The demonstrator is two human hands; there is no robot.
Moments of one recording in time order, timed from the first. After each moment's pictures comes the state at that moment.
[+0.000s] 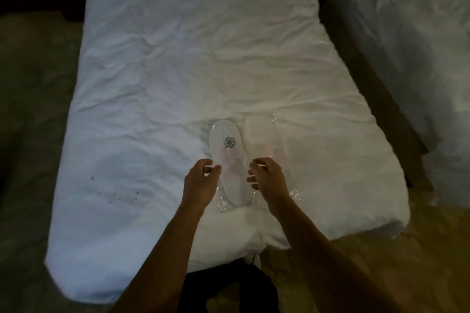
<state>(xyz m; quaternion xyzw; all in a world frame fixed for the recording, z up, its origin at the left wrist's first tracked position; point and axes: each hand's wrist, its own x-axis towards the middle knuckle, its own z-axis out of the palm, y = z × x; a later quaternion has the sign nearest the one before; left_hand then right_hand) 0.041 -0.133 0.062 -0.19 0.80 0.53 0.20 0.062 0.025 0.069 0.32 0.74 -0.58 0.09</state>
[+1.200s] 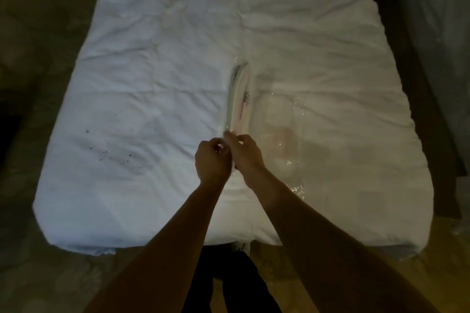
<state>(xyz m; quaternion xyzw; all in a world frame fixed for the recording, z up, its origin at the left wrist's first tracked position) 0.037 -0.069 -0.001 -0.27 0.83 0.49 0.05 0.020 -0.001 0.024 0.27 0.76 -0.54 0.23</state>
